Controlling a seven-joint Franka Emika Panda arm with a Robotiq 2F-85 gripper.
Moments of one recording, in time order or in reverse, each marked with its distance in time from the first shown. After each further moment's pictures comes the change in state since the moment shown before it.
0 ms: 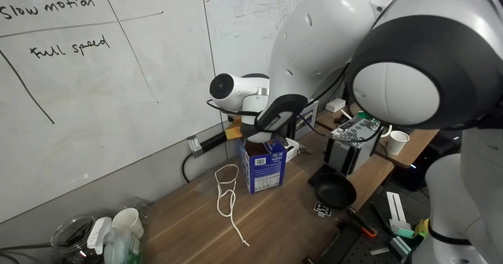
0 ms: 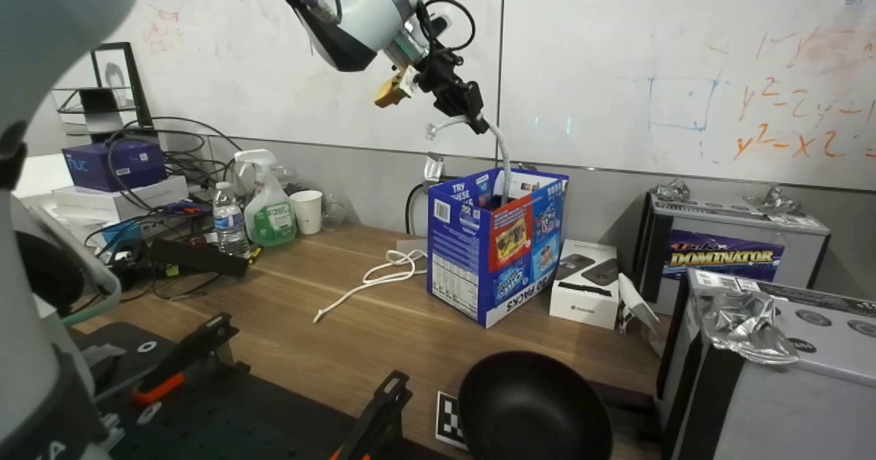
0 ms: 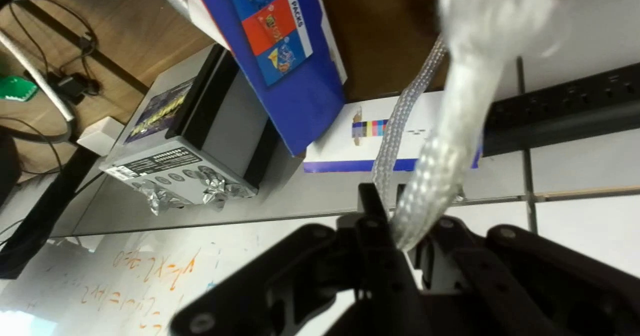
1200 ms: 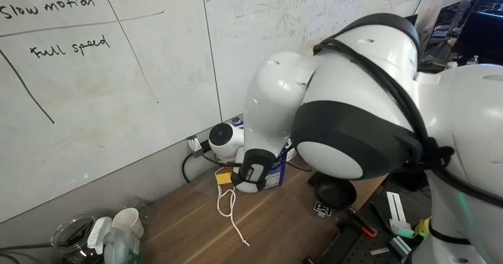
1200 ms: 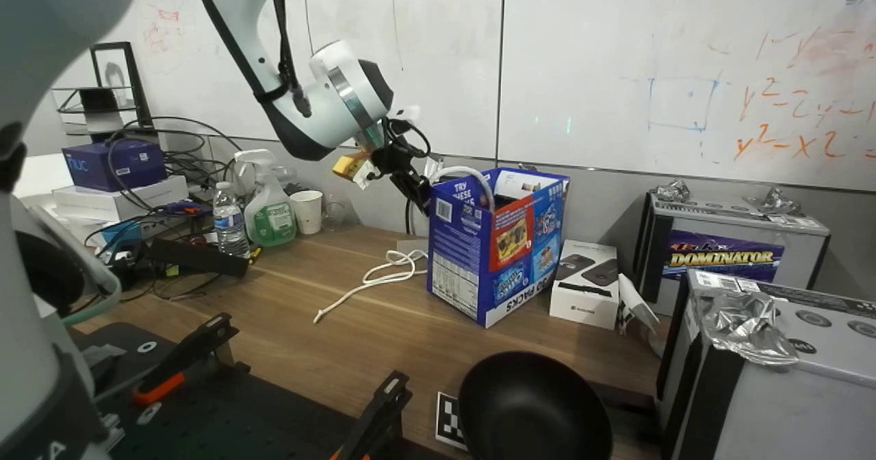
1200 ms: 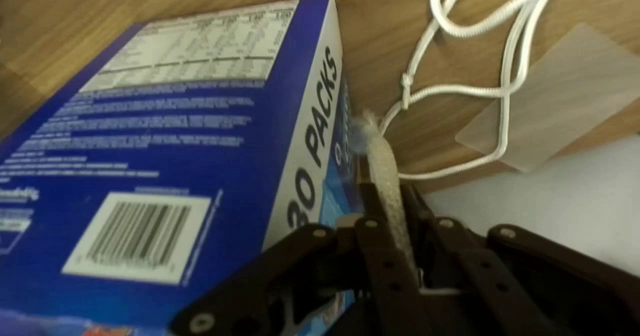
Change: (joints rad) arm -0.048 0.245 0.195 -0.047 0.381 0.264 -0.078
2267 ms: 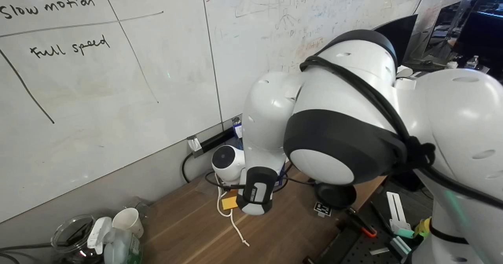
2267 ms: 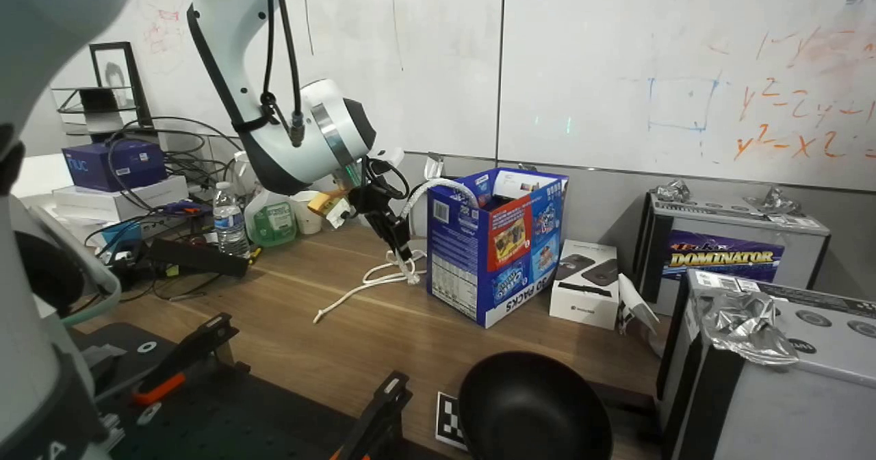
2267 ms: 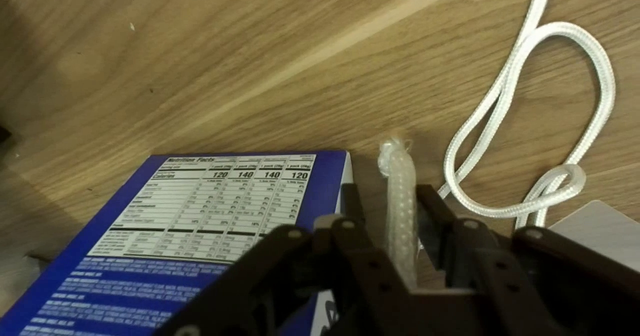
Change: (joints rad) arm -0.064 0.054 0.149 -0.051 -0.004 0.010 0.013
